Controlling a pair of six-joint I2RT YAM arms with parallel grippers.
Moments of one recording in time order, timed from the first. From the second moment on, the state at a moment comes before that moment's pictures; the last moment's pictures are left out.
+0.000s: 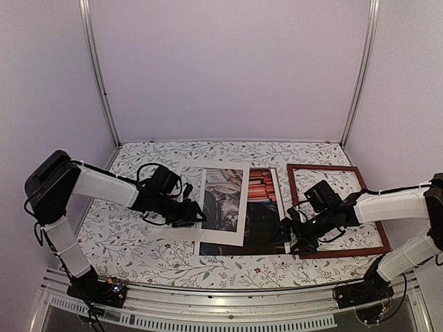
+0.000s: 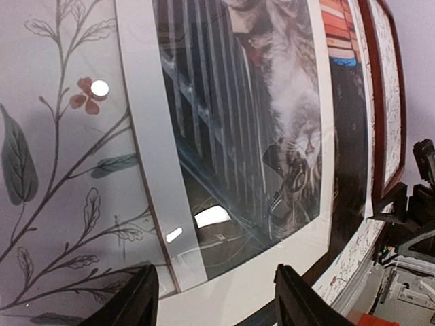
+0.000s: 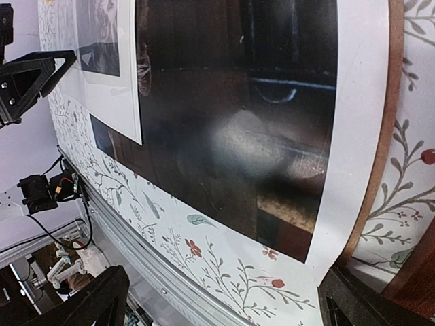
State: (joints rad) left arm -0.66 1.75 0.84 -0.02 0.38 -0.69; right arm 0.67 1.40 0.59 -0.27 -0.58 0.81
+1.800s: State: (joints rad) left arm -0.66 1.76 0.84 -0.02 0.36 -0.71; right arm 0.64 1.39 0.62 -0.12 -0.32 0.90
